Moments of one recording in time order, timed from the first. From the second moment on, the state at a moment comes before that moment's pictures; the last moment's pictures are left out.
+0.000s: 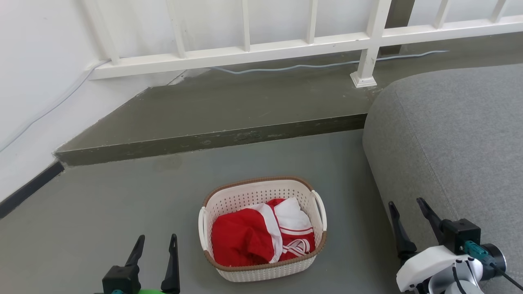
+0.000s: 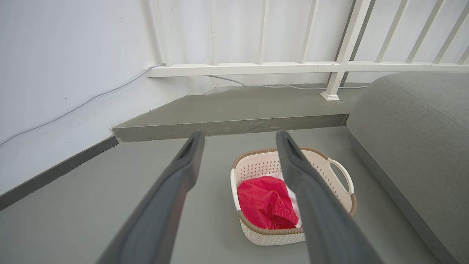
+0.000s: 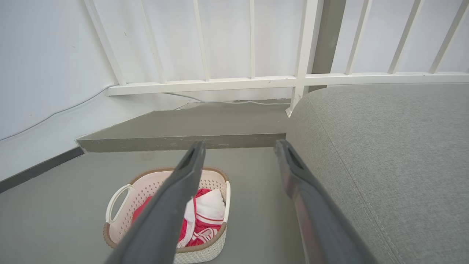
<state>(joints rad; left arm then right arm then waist) 0.13 0.11 -0.31 0.15 -0.32 0.11 -0.25 0.07 -0.22 0.34 0.22 0.31 -0.12 -0.25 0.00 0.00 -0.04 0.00</state>
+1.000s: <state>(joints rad) 0.15 0.09 -0.28 0.16 -0.55 0.08 -0.22 0.11 -0.18 0.29 0.22 0.55 -0.09 -0.22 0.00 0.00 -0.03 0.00</state>
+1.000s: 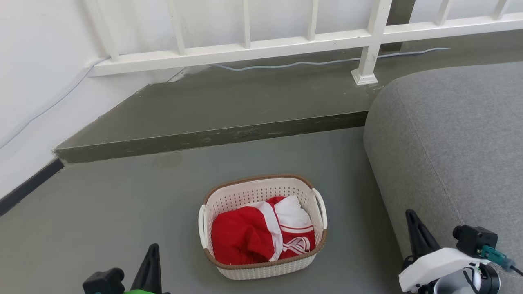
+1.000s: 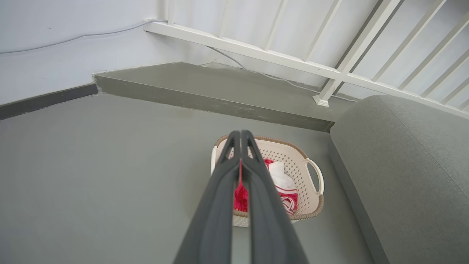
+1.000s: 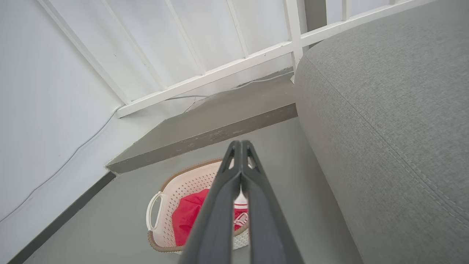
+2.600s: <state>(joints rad) 0.07 0.09 -0.13 0.20 -1.12 -0.01 -0.07 0.04 -0.13 0.10 0.23 1.12 0.01 -0.07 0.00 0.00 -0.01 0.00</state>
